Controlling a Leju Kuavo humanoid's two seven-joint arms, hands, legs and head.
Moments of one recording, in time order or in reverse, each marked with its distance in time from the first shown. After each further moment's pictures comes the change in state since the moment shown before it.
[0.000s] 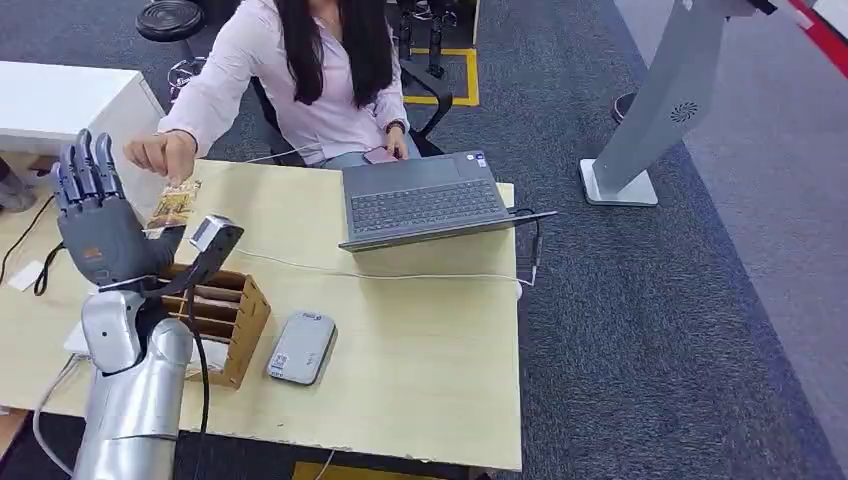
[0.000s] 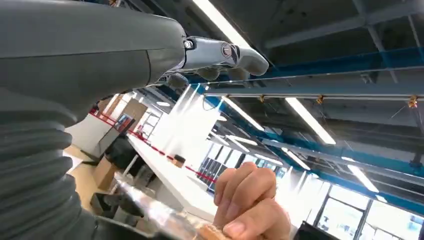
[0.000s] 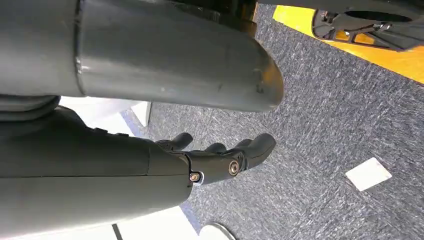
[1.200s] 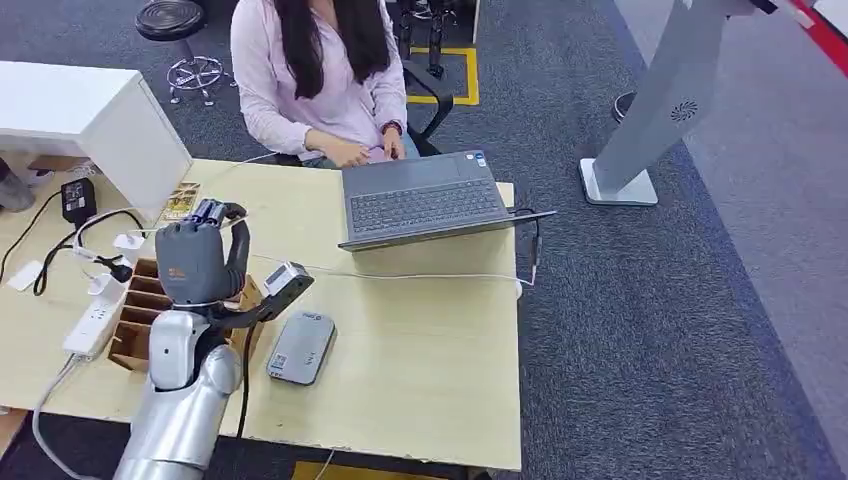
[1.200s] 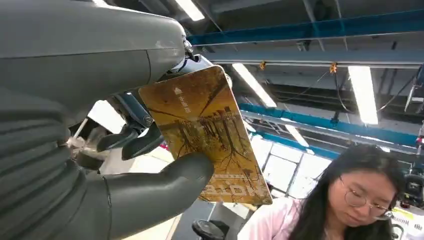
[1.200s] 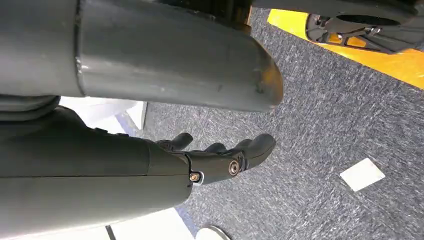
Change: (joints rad) left arm 0.077 -0.006 -0.229 0.044 0.116 0.000 -0.038; right arm 0.002 0.000 -0.002 0.000 -0.019 -0.003 -0.023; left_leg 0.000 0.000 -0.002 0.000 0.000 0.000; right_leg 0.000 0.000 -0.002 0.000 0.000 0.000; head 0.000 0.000
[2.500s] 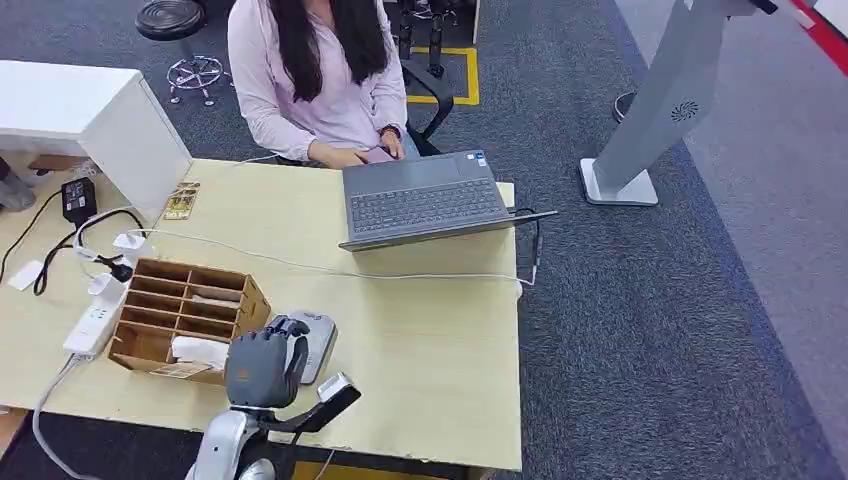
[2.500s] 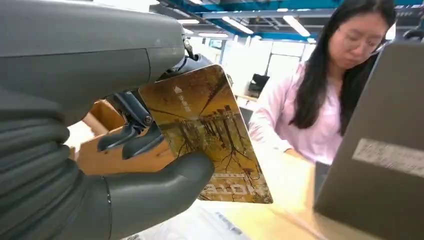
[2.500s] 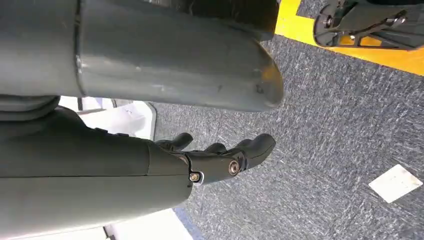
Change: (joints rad) left arm 0.328 0.079 -0.259 -0.057 0.046 -0.116 0.143; right arm 0.037 -0.021 -0.058 -0.001 -0.063 -0.021 -0.037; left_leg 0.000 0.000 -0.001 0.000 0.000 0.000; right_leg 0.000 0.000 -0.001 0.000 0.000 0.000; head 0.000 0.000
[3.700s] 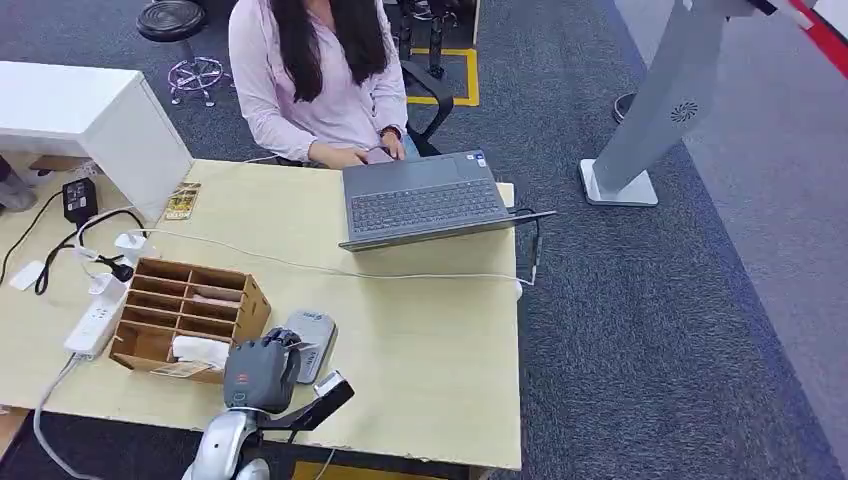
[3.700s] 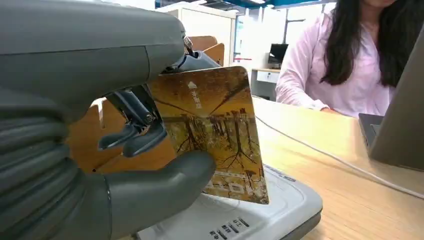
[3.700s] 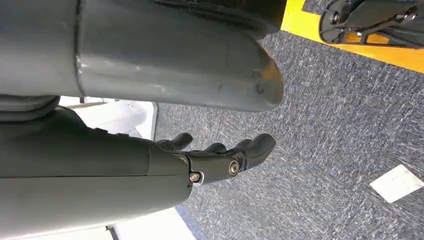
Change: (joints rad) left arm -0.032 -0.013 0.076 0.121 -0.057 -0.104 0.076; right arm 0.001 -0.009 0.000 0.000 0.029 0.022 0.006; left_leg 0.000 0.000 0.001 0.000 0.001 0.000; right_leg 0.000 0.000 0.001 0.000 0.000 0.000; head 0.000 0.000
